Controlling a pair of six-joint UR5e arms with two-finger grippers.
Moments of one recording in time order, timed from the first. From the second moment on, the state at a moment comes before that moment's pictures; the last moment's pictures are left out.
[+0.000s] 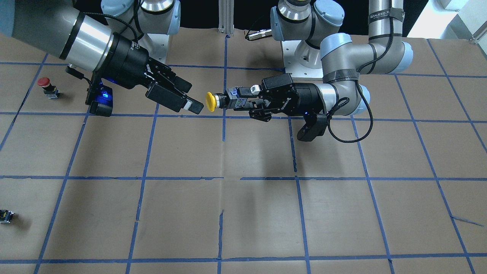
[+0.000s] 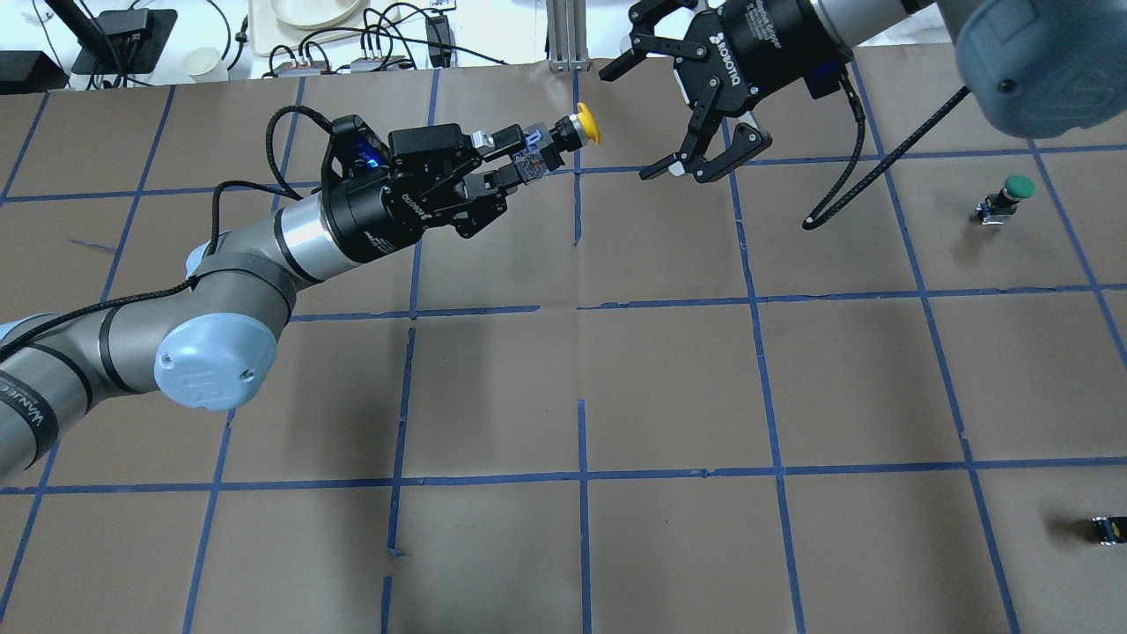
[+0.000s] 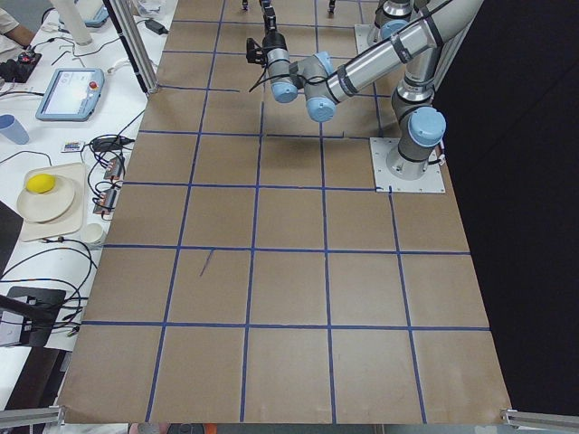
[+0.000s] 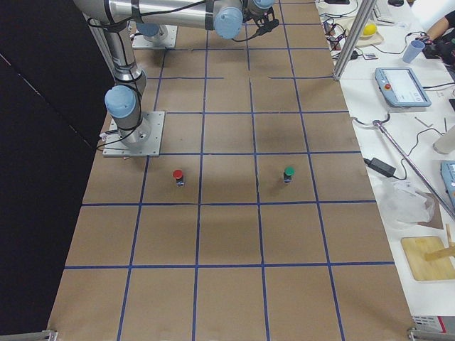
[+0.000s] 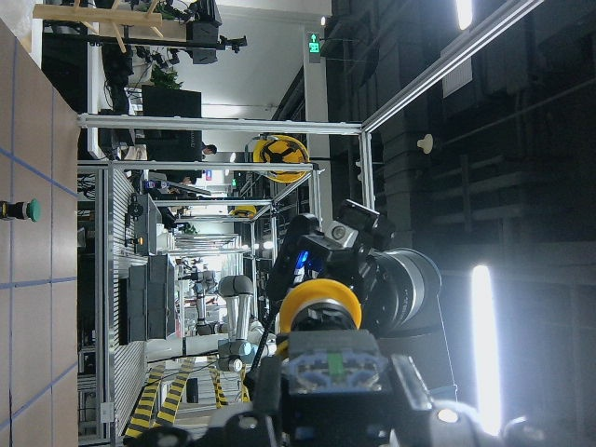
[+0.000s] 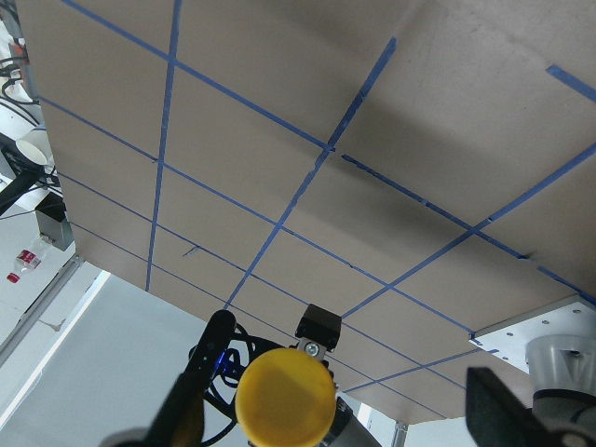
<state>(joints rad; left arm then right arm) -1.46 -1.72 -2.12 -1.29 -0.28 0.40 1.55 -1.47 1.54 -1.63 -0.71 0.99</state>
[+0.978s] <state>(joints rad) -1.47 -1.72 -2.12 -1.27 -0.27 0.41 1.60 -1.43 1.54 -1.70 -0.68 1.00</state>
